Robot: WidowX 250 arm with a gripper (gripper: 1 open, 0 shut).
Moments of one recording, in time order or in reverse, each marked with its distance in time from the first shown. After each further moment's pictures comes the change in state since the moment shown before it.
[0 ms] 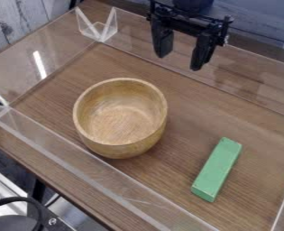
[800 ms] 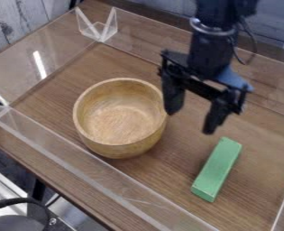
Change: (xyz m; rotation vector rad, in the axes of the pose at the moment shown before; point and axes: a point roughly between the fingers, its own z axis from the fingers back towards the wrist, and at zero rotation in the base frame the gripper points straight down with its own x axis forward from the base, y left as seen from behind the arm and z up) arm -0.053 -0.065 -0.035 0.000 0.070 -0.114
